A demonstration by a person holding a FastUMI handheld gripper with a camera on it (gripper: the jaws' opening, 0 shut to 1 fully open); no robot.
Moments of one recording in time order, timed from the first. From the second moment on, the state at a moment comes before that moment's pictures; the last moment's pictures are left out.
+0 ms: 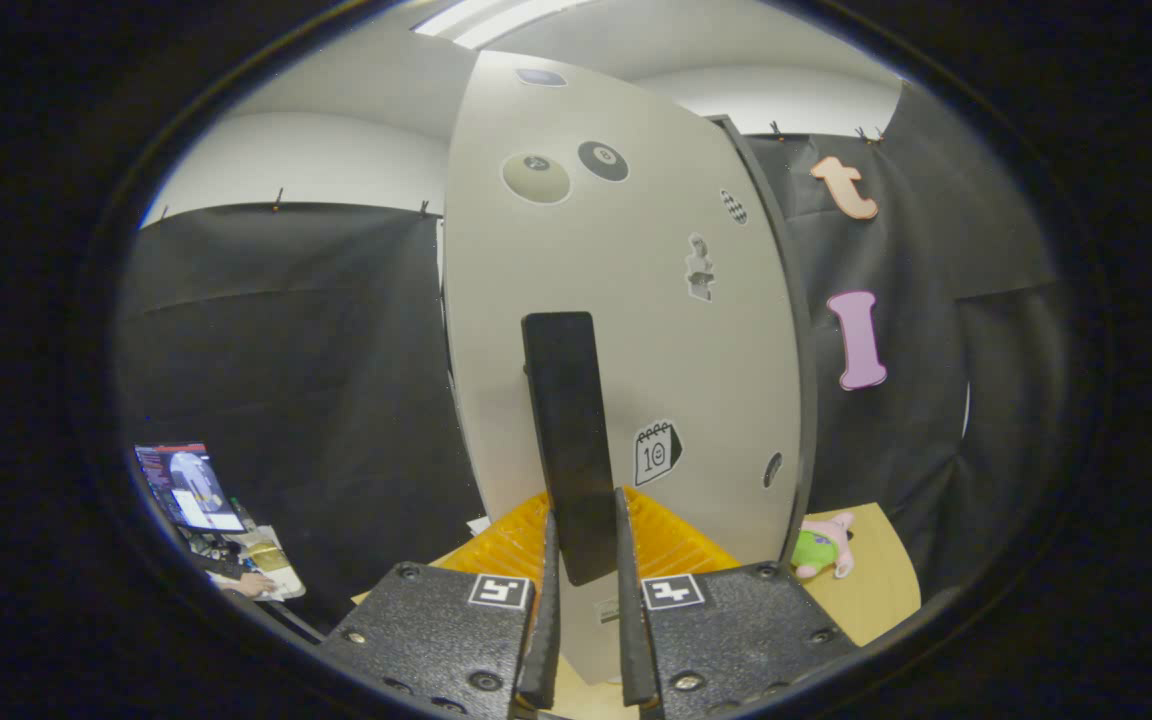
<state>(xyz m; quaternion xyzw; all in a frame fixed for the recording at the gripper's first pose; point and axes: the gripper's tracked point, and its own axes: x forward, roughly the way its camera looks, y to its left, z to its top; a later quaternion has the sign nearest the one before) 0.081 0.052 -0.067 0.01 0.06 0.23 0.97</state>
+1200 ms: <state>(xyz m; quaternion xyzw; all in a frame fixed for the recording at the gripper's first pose) 0.088 -0.074 -0.051 0.06 0.02 0.08 0.99</state>
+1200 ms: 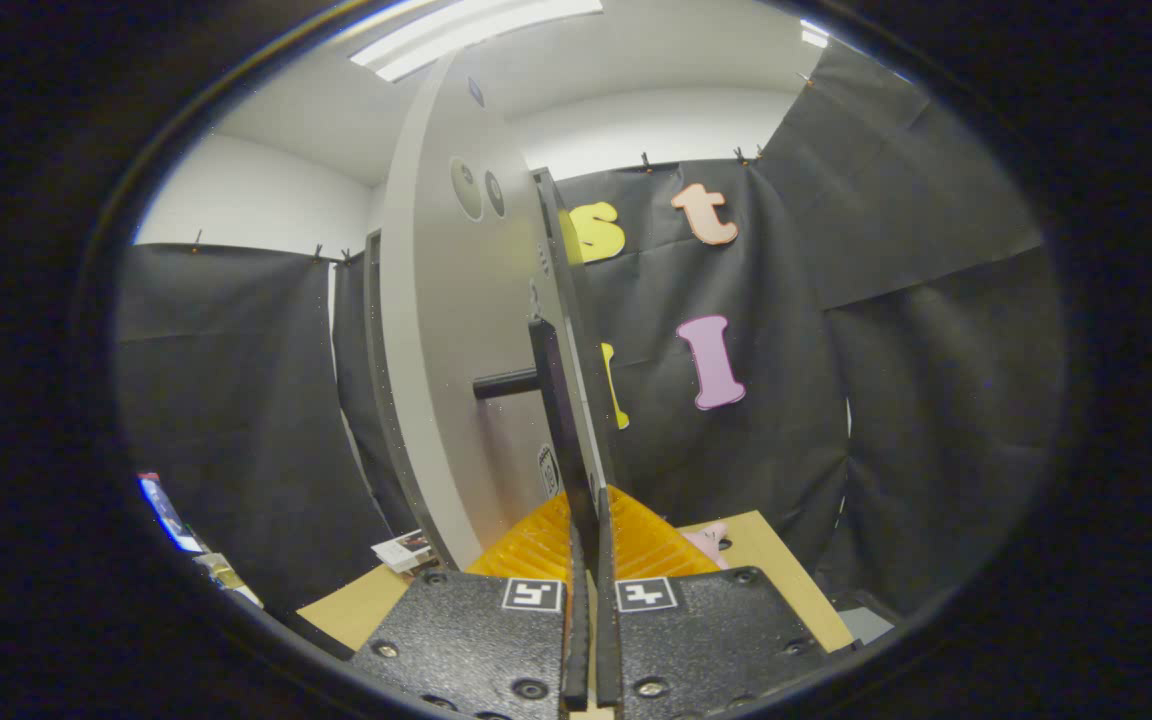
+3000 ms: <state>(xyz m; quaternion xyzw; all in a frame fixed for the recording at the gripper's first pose) 0.141 0.149 -0.432 0.04 0.34 0.13 0.93</state>
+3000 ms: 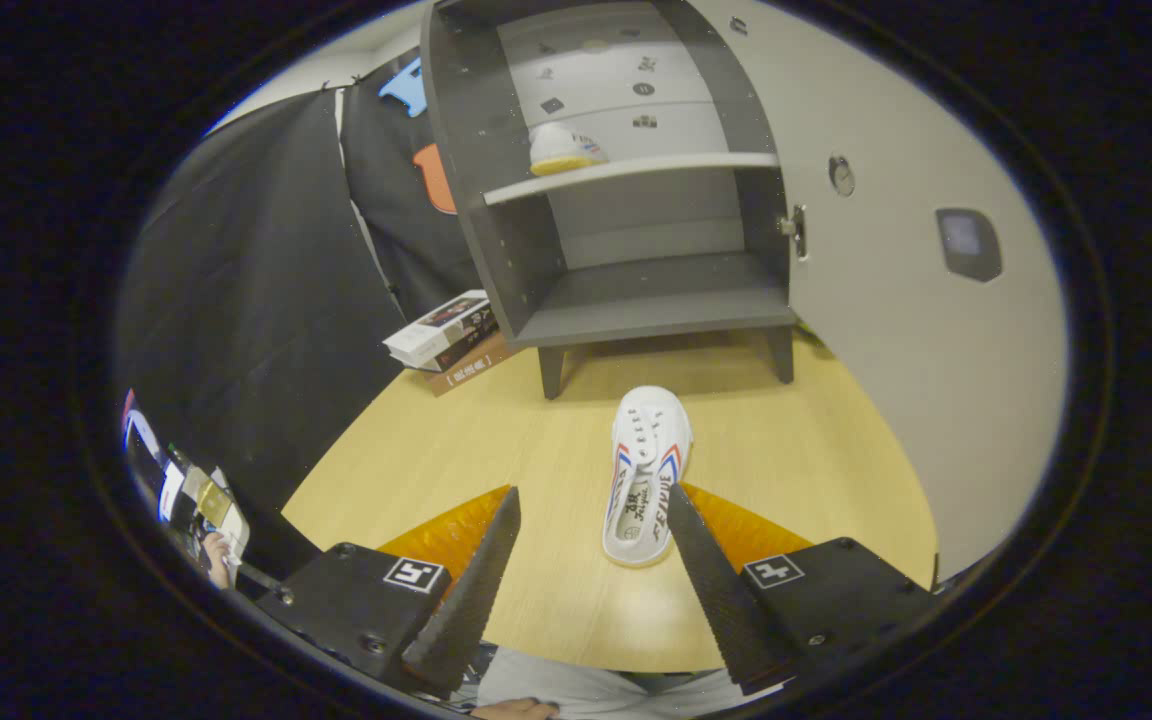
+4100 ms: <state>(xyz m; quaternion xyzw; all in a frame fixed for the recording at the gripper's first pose) 0.239 0.158 -0.544 0.10 0.32 0.06 0.94</state>
